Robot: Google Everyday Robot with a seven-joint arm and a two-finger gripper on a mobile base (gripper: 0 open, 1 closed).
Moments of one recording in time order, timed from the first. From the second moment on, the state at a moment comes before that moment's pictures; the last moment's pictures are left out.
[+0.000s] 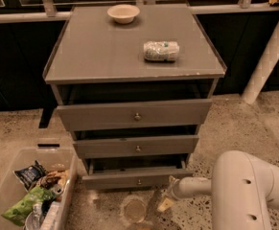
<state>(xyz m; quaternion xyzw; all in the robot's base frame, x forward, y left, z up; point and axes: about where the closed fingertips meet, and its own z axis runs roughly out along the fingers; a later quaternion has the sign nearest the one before) 0.562 -0.165 0.161 -0.50 0.83 0.08 0.23</state>
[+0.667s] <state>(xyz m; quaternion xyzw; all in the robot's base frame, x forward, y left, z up) 0.585 -0.162 0.167 -0.50 0.83 0.08 0.23</state>
